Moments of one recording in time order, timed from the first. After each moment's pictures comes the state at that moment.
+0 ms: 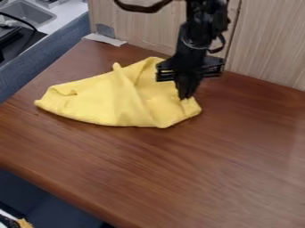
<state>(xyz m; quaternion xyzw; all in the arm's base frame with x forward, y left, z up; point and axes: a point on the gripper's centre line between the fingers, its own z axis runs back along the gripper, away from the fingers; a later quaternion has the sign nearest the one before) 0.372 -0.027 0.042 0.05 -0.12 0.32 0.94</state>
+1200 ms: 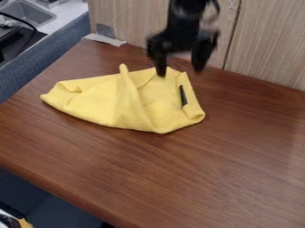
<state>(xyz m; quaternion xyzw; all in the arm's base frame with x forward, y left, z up) 0.354 -0.008 0.119 0.02 -0.15 0.34 0.93</state>
